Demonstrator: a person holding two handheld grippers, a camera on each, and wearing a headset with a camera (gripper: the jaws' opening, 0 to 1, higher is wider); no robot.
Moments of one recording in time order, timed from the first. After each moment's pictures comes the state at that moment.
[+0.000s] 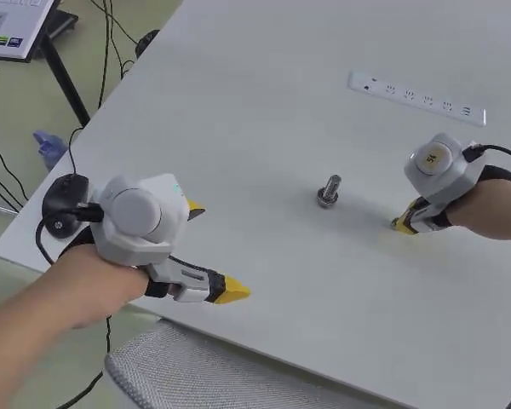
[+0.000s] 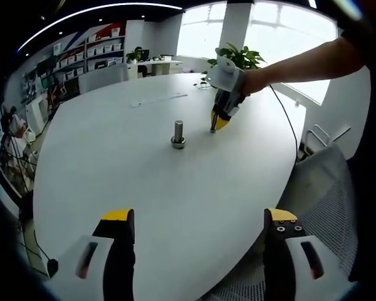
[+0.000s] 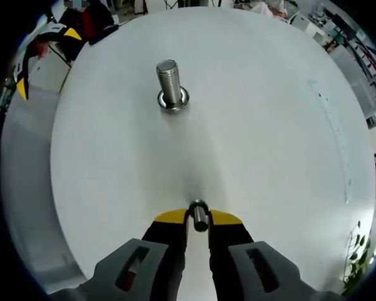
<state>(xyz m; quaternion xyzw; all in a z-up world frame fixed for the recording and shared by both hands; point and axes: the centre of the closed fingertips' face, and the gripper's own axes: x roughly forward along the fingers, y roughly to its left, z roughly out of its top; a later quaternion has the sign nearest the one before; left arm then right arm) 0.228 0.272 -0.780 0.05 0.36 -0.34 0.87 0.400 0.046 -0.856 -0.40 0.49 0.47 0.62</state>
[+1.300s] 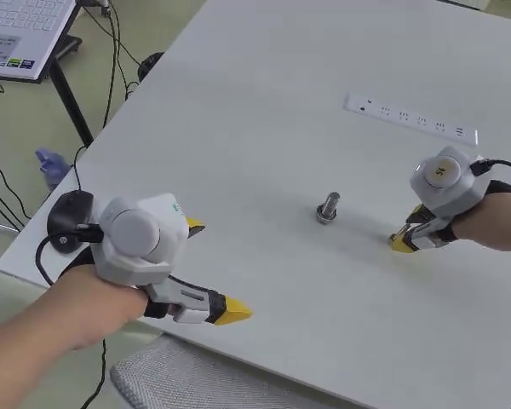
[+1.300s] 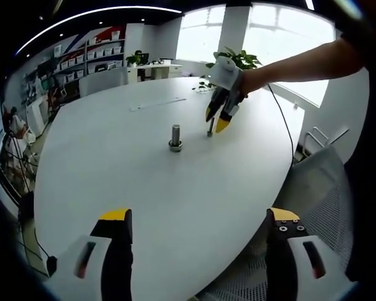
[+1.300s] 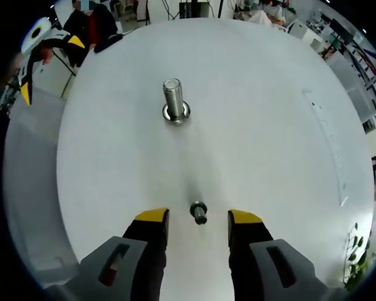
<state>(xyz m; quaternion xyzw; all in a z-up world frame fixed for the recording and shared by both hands) 0.219 0.271 -0.773 0.05 0.34 -0.35 0.87 0.399 0.051 -0.834 -0.38 0.46 0.48 0.64</state>
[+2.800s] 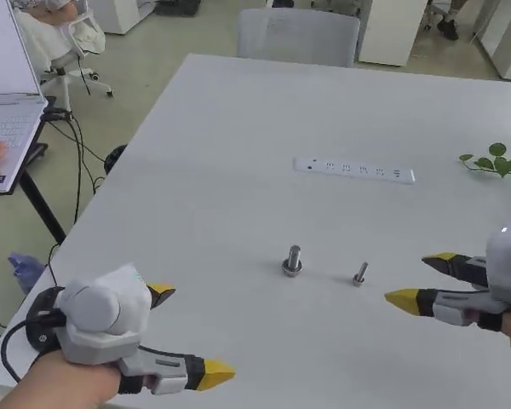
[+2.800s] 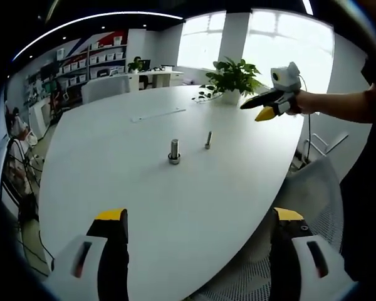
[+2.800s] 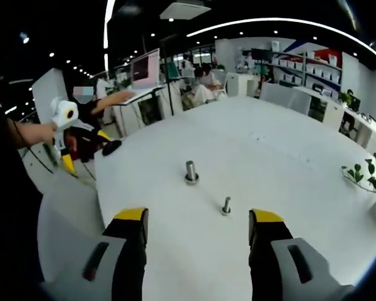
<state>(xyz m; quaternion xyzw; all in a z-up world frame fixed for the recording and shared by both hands) 0.216 0.269 -0.741 0.04 0.32 -0.34 0.88 0.315 0.019 -0.713 -0.10 0.29 0.44 0.84</state>
